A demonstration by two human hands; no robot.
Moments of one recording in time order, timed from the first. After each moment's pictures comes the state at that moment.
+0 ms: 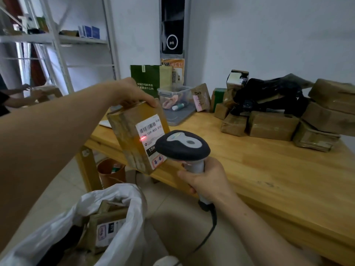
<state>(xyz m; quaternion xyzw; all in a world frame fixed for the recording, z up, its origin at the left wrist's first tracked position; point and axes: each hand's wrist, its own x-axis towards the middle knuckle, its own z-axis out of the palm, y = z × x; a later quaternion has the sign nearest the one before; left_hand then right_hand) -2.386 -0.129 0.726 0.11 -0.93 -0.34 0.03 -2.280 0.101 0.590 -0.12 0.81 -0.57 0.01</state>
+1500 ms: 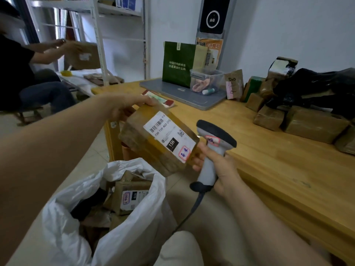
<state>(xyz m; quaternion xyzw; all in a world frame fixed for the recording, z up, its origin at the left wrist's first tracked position) -2.316 -0.222 0.642 0.22 -0.80 -0.56 -0.06 -2.302 0.041 0.541 0.04 0.60 -0.79 0.12</state>
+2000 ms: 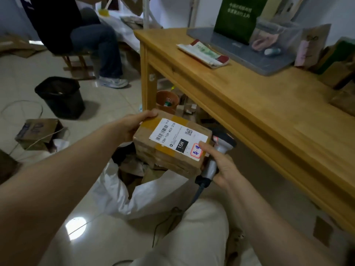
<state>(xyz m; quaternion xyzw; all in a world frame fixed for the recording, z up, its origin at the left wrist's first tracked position) -2.241 -0.307 0.444 0.36 -0.59 -0.72 -0.07 -2.290 -0.048 0.433 0.11 0.59 -0.73 0.32</state>
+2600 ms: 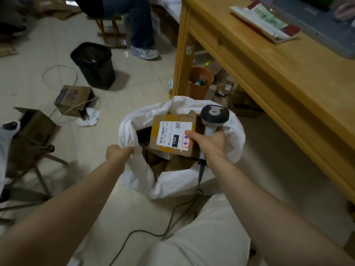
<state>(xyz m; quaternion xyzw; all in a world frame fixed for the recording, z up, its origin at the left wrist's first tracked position) -2.138 -0.341 0.300 0.67 -0.52 -0.52 0.08 -2.296 -0.170 0.377 -0.02 0.80 -0.54 0.26</state>
